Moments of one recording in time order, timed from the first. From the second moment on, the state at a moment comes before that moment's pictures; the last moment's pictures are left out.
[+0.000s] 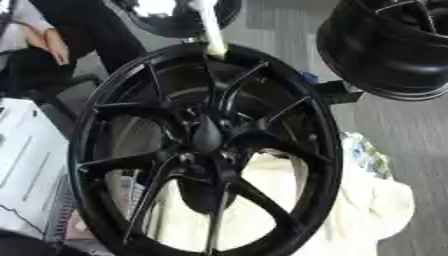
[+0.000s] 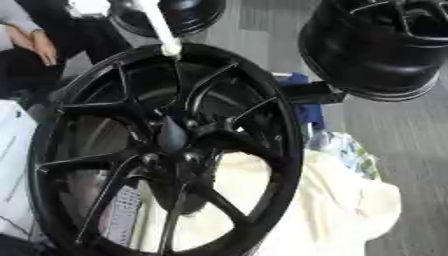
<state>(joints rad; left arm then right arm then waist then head) -1.08 0.84 -0.24 -1.60 -0.17 0.06 -0.75 -0.41 -0.97 -0.34 -1.33 -0.14 0.44 -0.68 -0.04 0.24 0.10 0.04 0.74</state>
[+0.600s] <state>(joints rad) -0.88 1.03 -0.06 -1.45 -0.18 0.16 -0.56 -0.36 -1.00 -0.39 -1.31 -0.12 0.44 -0.68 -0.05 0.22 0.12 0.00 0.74</state>
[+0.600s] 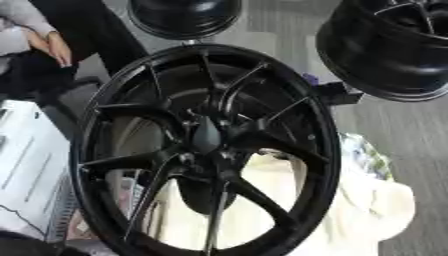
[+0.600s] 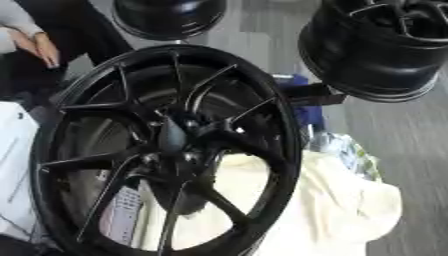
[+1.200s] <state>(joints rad) -0.78 1.03 -0.01 -1.22 -0.25 0.18 -0.37 -0.37 -1.00 -0.39 -1.31 -0.12 0.44 -0.68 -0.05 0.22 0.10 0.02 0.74</state>
